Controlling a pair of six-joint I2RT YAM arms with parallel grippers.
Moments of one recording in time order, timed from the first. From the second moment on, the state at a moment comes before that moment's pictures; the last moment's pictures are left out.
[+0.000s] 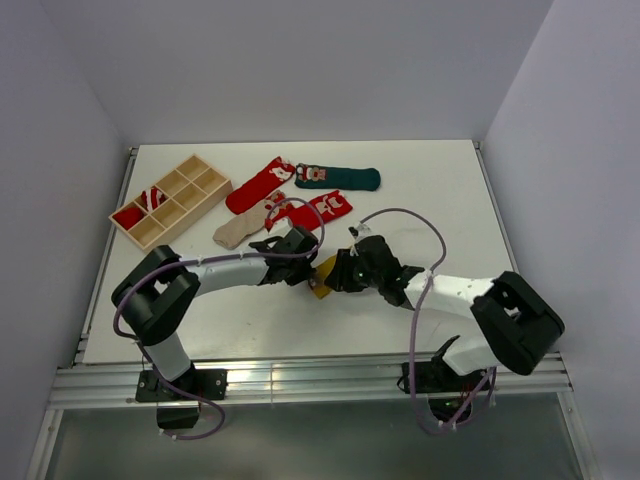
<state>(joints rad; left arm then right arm) -0.85 1.72 0.97 -0.23 -0.23 -1.18 0.65 1.42 0.52 0.22 -0.20 0.68</state>
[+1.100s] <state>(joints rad) -0.84 1.75 1.08 -0.43 -0.25 -1.12 1.08 1.62 0.55 0.44 0.40 0.30</state>
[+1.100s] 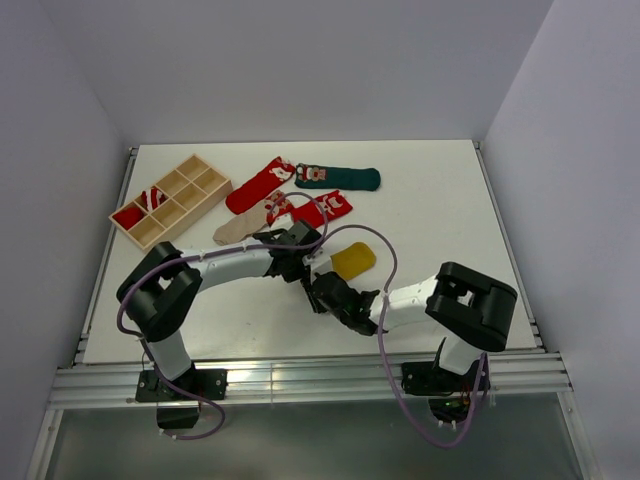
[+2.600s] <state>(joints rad) -0.77 1.55 0.71 0.00 -0.14 -1.20 0.45 1.99 0.48 1.05 -0.82 1.06</state>
